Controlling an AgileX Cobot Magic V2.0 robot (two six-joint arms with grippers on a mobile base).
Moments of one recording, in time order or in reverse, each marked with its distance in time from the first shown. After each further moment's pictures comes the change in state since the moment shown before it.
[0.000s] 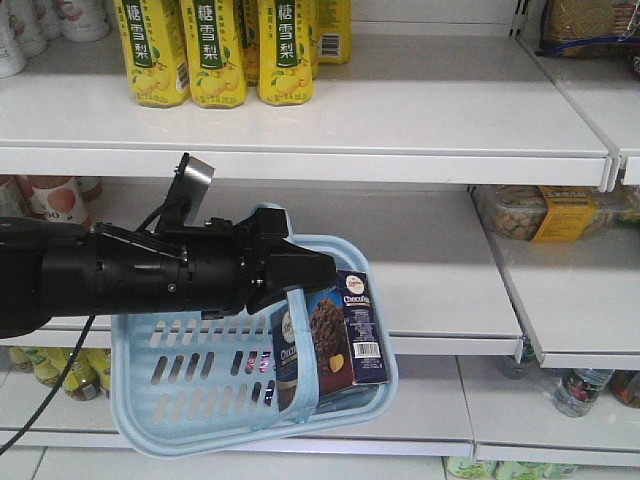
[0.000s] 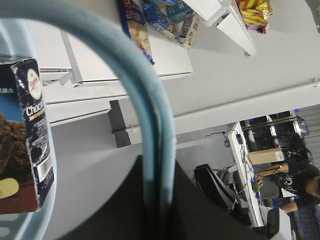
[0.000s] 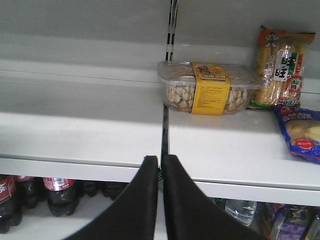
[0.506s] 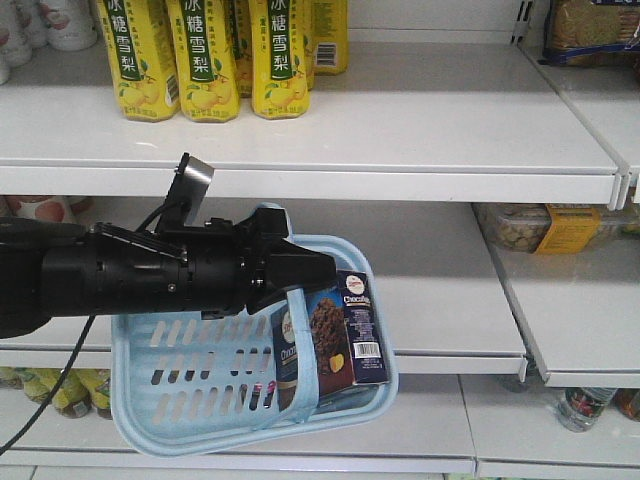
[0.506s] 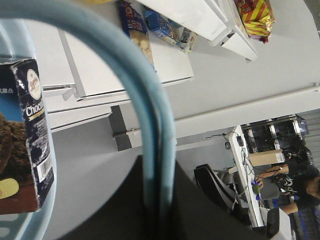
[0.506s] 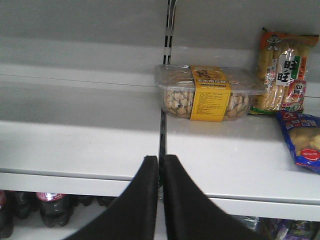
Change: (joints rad) left arm 0.000 0.000 0.000 0.000 0.000 0.000; right arm 0.000 0.000 0.000 0.000 0.000 0.000
